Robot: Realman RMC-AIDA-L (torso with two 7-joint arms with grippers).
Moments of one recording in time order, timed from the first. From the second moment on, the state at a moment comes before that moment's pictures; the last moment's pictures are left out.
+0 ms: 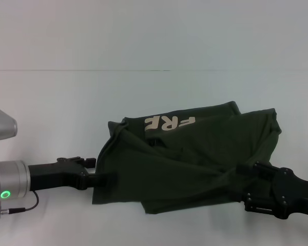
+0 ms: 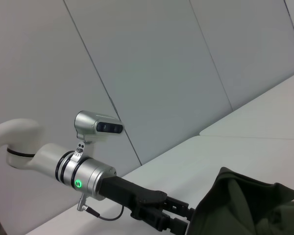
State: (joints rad) left arm -0.50 -2.09 0.78 0.58 2.07 1.25 -1.62; right arm 0.41 2.06 -0.56 -0.43 -1.97 -1.71 1.24
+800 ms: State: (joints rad) left arm -0.51 -2.09 0.81 0.59 2.10 1.24 -1.66; right arm 0.41 2.06 -0.56 -0.44 -1.97 -1.70 1.24
